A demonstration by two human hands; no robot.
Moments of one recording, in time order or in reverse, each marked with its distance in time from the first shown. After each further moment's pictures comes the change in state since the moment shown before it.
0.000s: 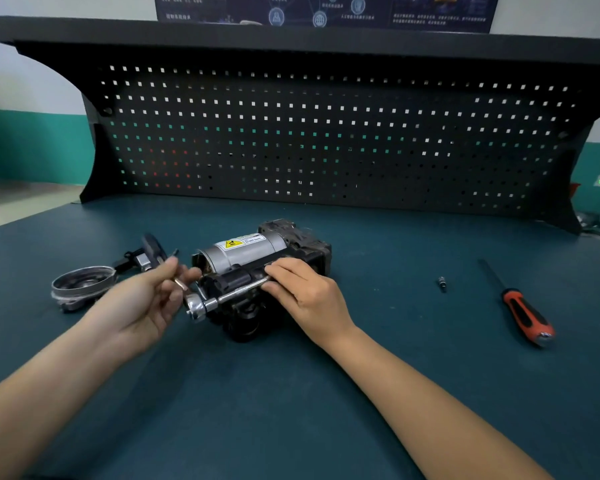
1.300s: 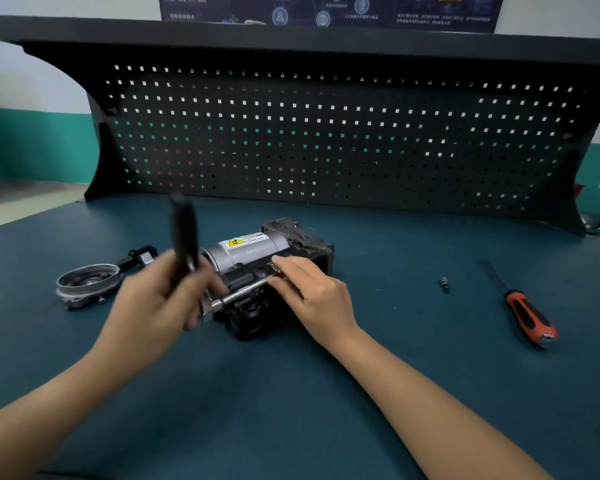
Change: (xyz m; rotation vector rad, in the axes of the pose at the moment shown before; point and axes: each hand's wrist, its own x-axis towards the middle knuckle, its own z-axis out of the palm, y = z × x) left_hand -0.030 -0.014 -0.006 0.814 -0.278 1.006; right_hand -0.001 -0.002 -0.002 -0.102 0.028 0.068
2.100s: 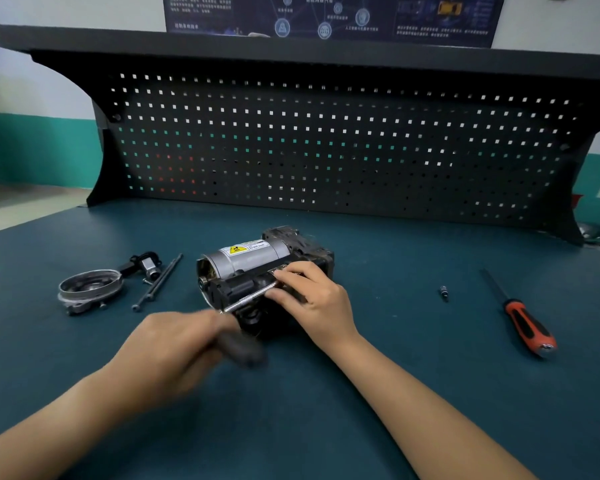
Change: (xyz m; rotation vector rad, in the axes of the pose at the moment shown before) left_hand -0.012 -0.010 -0.002 0.446 -0.243 0.590; right_hand 0.002 -0.001 -0.001 0.151 -0.045 0.167
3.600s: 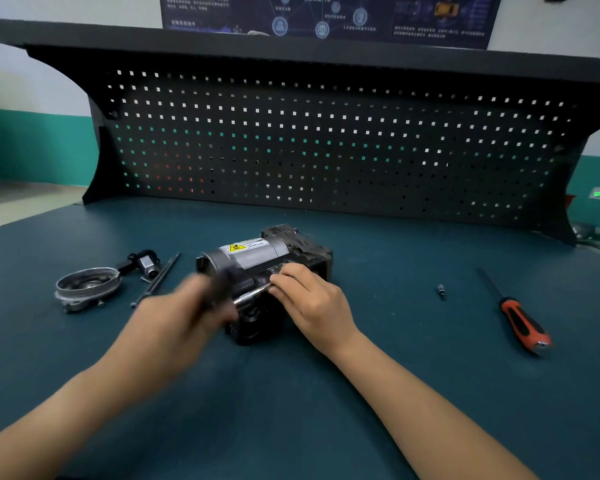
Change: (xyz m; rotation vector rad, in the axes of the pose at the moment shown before) left_hand 0.008 0.006 -0.004 -0.202 0.033 -0.436; right_hand 0.002 0.003 -0.001 -0.244 0.038 -0.373
